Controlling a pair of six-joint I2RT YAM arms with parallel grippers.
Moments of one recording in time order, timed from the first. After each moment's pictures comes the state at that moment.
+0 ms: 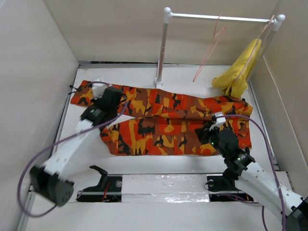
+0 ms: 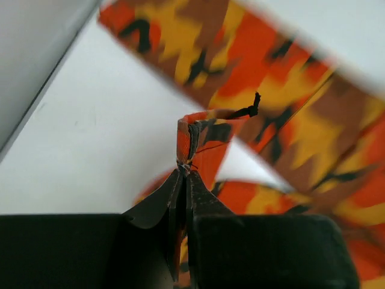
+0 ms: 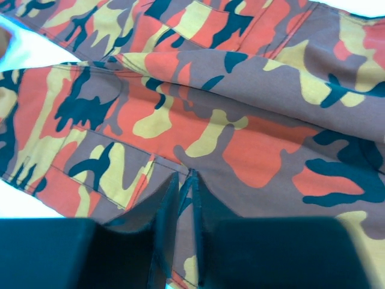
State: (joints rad) left arm -0.48 1.21 1.09 -0.80 -0.78 -0.61; right arm 0.61 0.53 0.26 0.01 0.12 0.33
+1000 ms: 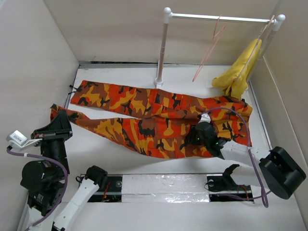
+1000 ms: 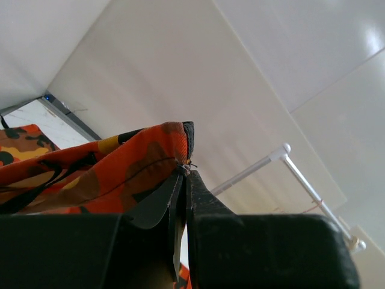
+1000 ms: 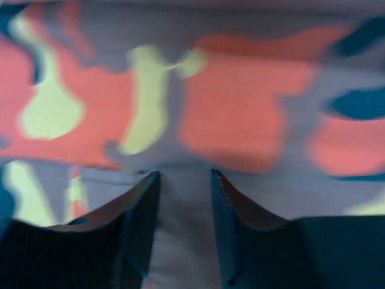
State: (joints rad) left arm -0.47 0.21 0.97 -0.39 -0.72 -0.65; right arm 0.63 1.17 0.35 0.09 0.19 0.60
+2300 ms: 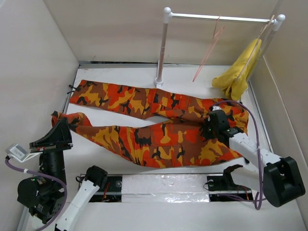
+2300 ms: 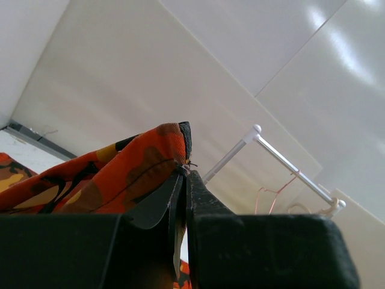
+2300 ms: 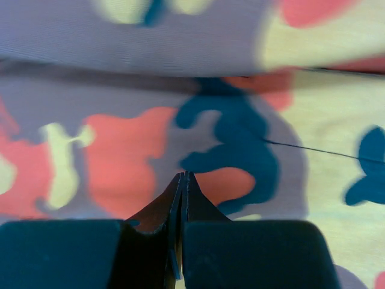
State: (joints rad) left arm -0.48 0.05 0.88 -0.32 -0.54 -0.48; right arm 0.34 1.12 0.53 -0.31 0.07 0.43
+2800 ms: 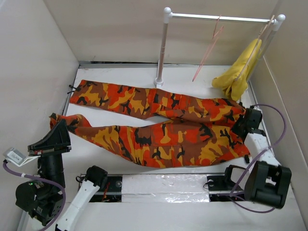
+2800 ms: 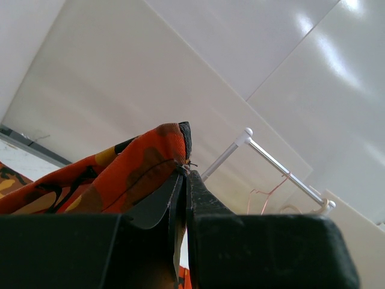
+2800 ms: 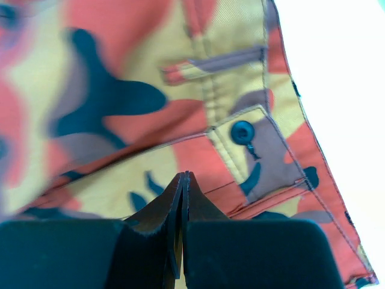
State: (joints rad) left arm -0.48 0.02 0.87 -0.31 -0.52 -0.48; right arm -0.26 1.05 0.53 -0.27 0.04 0.34
